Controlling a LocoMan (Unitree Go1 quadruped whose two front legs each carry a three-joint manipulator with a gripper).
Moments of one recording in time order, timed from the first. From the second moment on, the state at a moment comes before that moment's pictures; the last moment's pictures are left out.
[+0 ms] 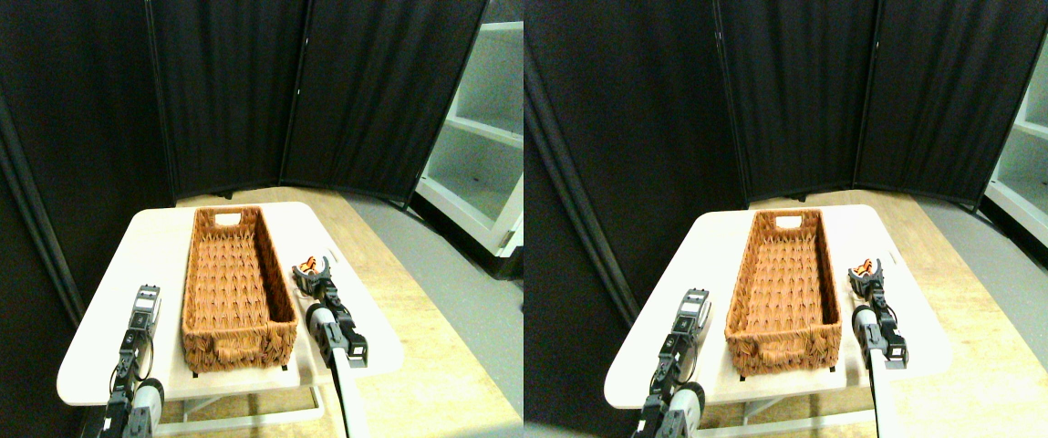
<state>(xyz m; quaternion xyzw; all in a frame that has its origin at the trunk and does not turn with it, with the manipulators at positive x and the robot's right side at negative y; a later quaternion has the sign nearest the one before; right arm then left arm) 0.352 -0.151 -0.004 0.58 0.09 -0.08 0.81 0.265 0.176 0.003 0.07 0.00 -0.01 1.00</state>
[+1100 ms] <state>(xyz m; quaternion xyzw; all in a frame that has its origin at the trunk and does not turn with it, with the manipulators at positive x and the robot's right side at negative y) 0.350 -0.152 0.022 0.55 0.03 -0.07 0.83 0.268 0.176 0.006 0.07 -0.01 -0.03 1.00</state>
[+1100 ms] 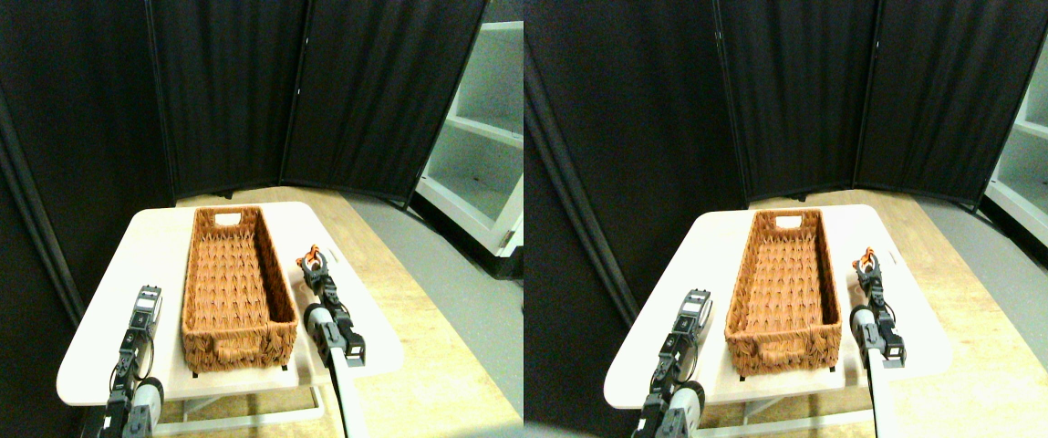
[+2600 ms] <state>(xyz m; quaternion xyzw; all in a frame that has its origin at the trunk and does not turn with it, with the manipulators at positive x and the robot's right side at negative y) 0.352 -0.024 0.074 0.51 0.16 0.09 0.84 0.271 0.190 -0.005 0.07 -0.03 0.00 1.00</state>
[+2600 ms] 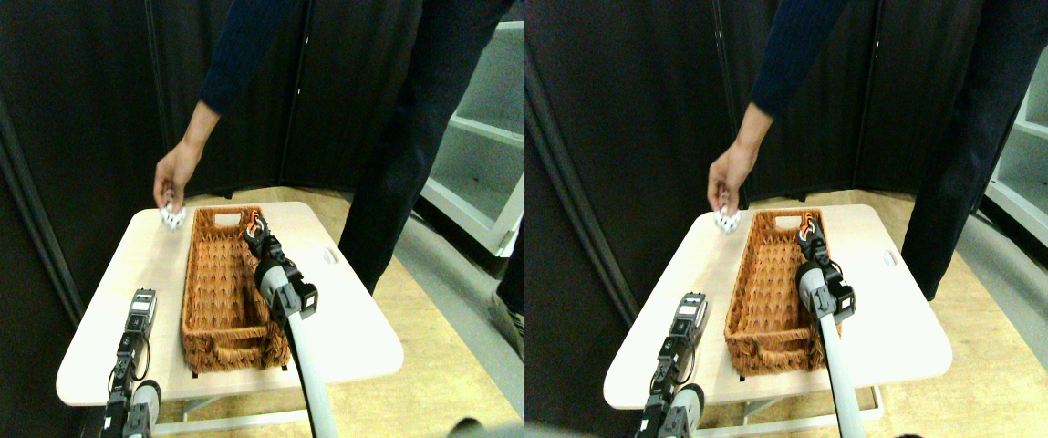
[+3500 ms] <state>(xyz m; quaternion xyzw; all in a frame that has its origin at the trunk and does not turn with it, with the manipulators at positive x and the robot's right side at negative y) 0.340 -0.102 0.115 0.51 0.00 0.07 0.86 0.260 0.189 0.009 0.02 -0.07 -0.01 1.00</state>
